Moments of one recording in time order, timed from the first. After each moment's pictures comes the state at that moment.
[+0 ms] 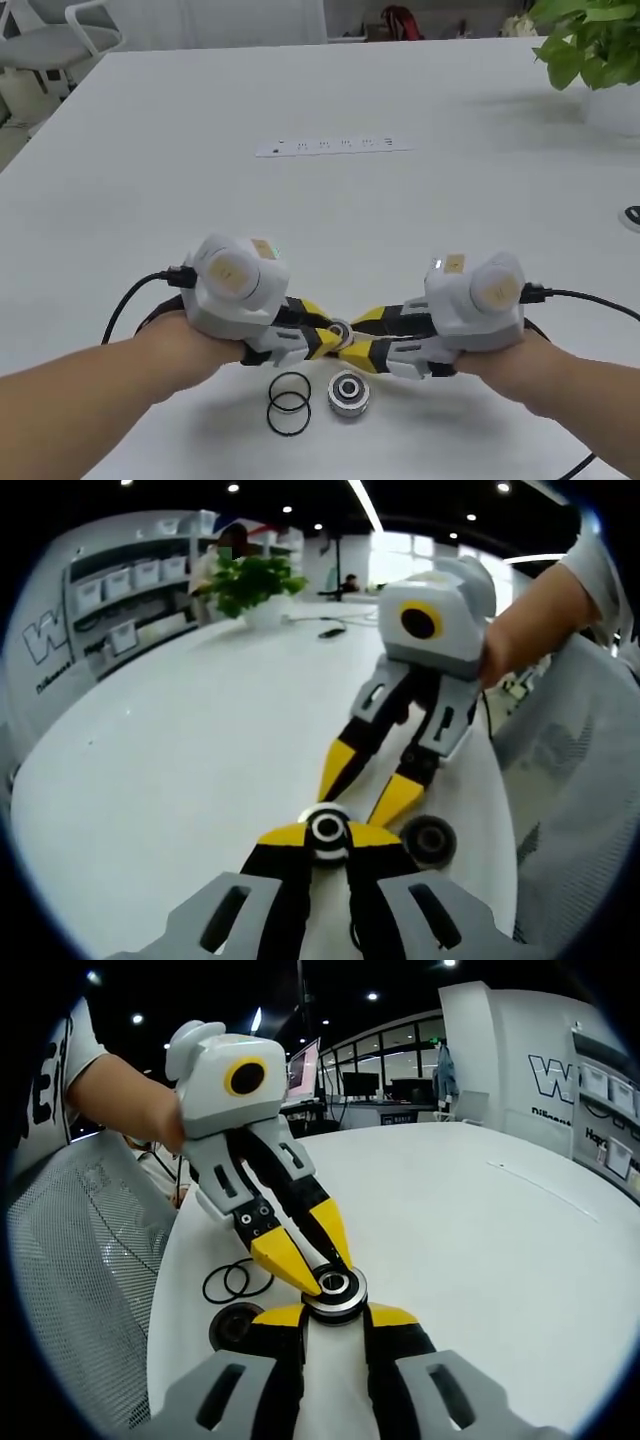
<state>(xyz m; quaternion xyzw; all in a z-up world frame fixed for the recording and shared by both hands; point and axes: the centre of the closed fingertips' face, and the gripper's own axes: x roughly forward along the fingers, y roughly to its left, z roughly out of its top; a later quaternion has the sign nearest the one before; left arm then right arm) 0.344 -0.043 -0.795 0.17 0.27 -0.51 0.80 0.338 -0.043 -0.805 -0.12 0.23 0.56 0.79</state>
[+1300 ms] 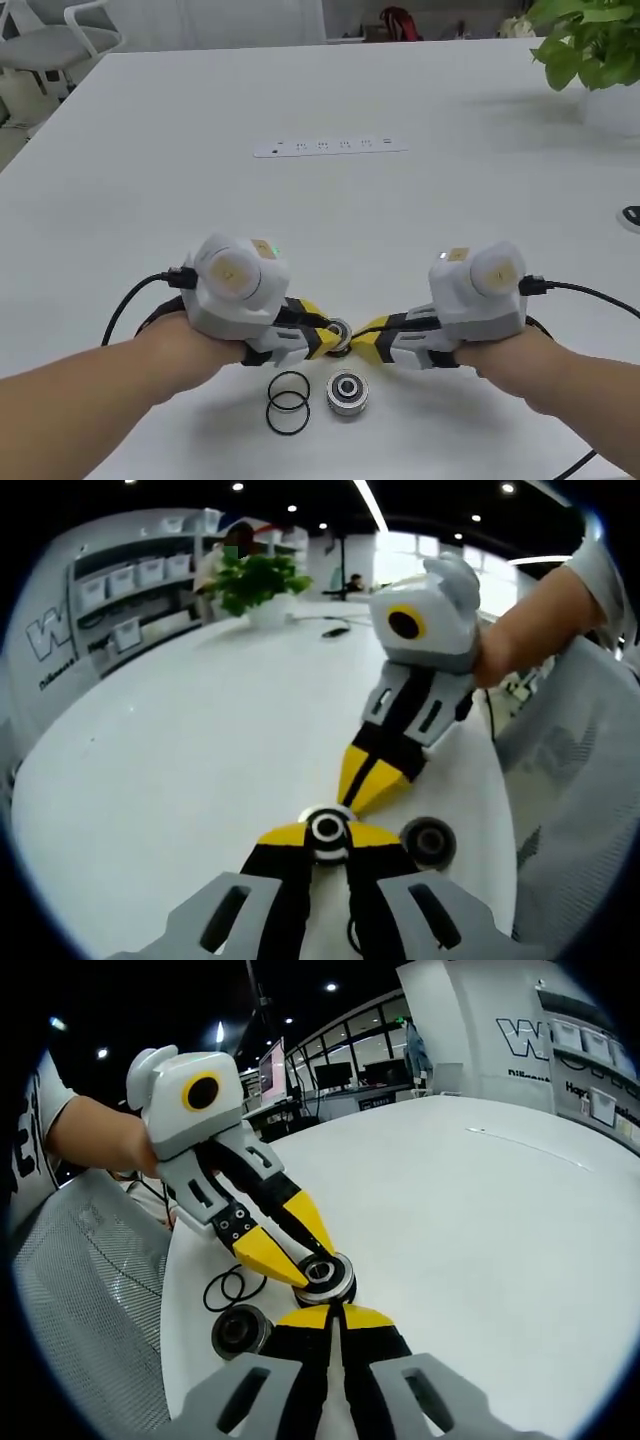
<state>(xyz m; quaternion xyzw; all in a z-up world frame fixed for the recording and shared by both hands) 0.344 -0.042 -0.795 0.16 0.27 -0.50 0.81 0.340 -0.052 -0.811 -0.05 0.29 0.53 0.80</state>
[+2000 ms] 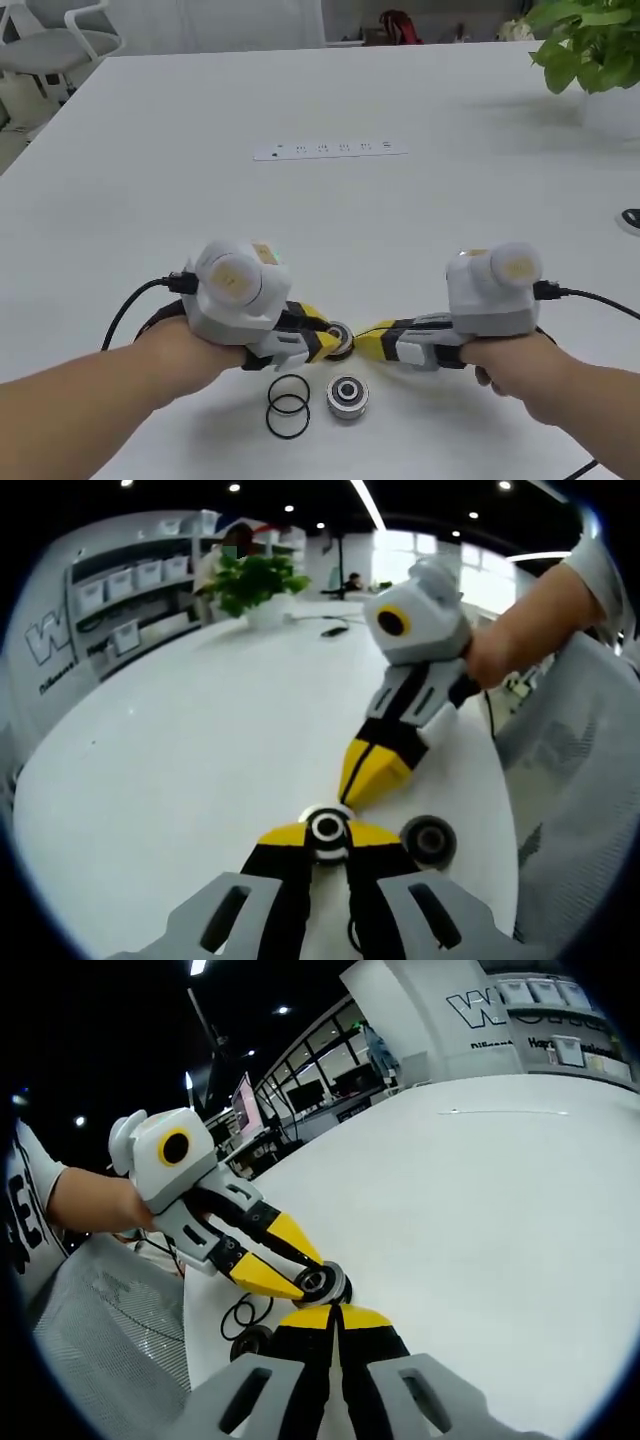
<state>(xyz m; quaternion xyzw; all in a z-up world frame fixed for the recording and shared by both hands) 0.344 -0.042 -0.795 0.17 0.27 -0.50 0.80 0.344 -0.058 -0.805 0.07 0.32 0.50 0.81</state>
